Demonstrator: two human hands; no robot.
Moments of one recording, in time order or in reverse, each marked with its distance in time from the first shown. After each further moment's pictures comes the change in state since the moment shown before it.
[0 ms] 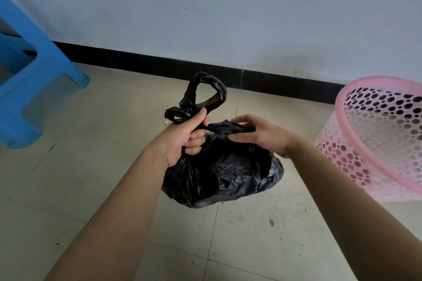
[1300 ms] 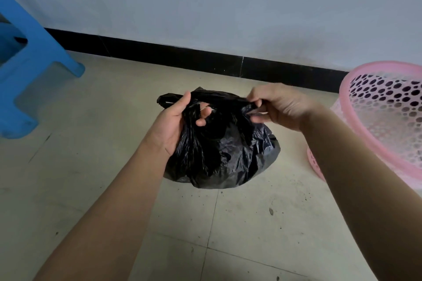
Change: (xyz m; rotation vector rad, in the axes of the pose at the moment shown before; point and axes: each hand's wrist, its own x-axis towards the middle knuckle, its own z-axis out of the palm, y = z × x) left_hand -0.001 -0.007 0.003 -0.426 -0.071 0.032; right_hand -0.008 -0.031 -0.024 0.421 0.054 -0.025
